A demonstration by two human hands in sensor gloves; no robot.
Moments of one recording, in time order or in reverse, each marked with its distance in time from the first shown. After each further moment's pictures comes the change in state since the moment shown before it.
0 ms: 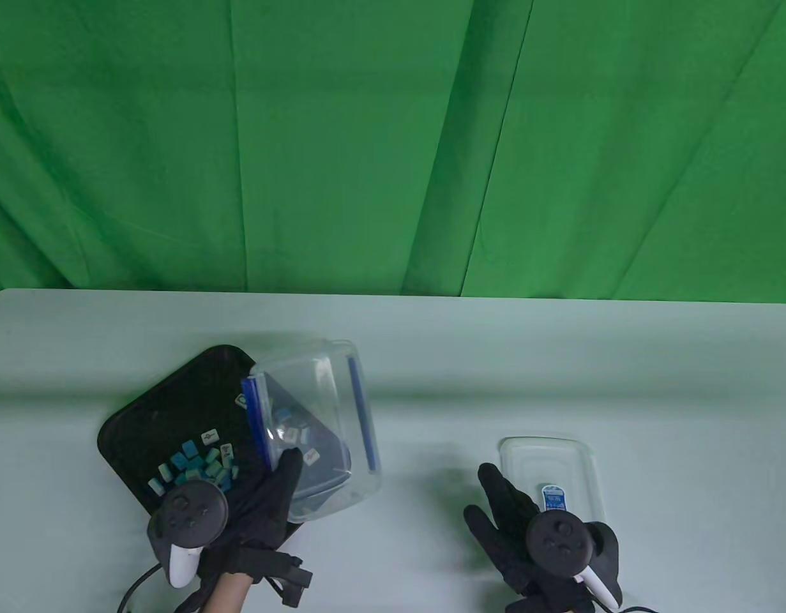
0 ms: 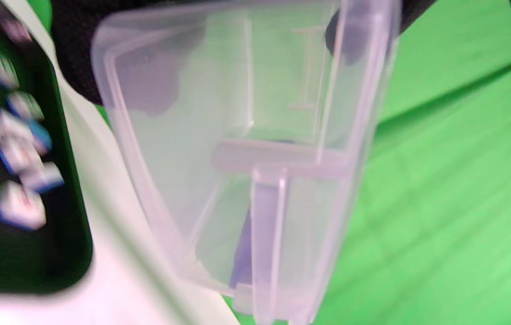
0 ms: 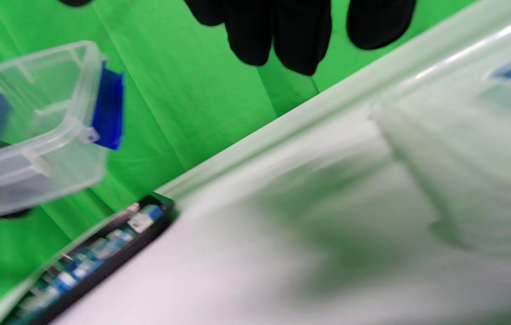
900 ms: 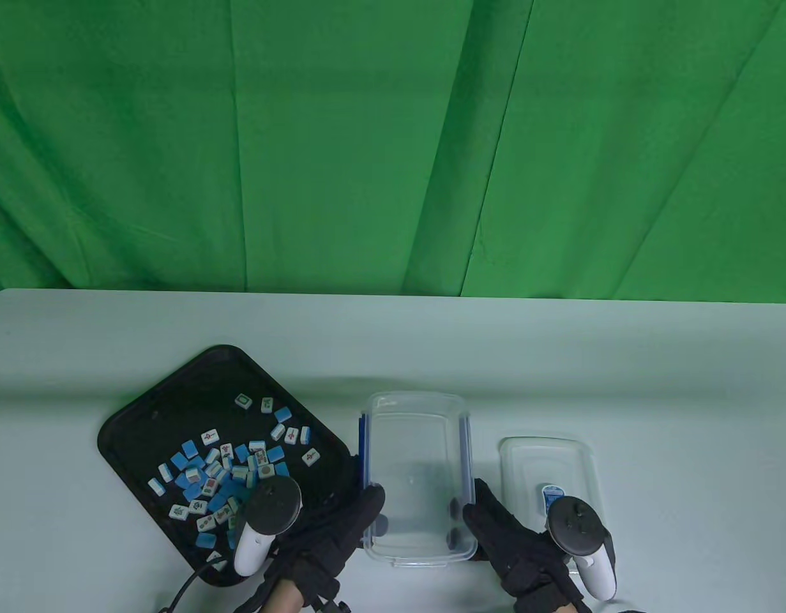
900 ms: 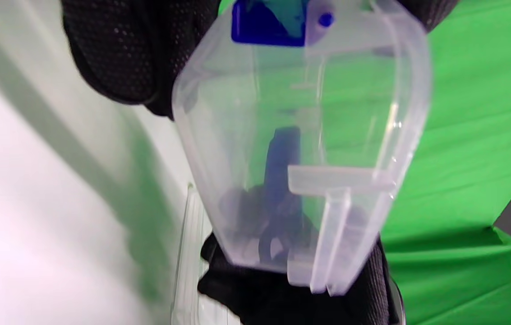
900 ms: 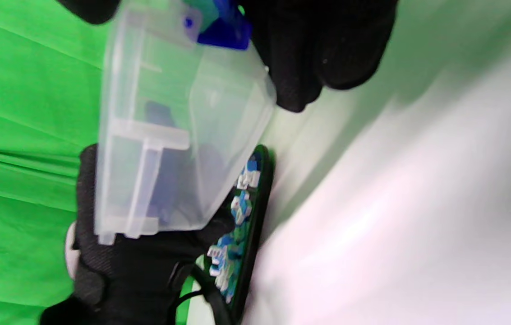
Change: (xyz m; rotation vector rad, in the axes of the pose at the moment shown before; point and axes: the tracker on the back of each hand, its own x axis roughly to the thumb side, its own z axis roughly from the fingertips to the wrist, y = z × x) left_hand -0.017 -0.077 -0.002 -0.387 0.056 0.218; right_hand -0.020 0.023 -0.008 0.284 0.031 -0.624
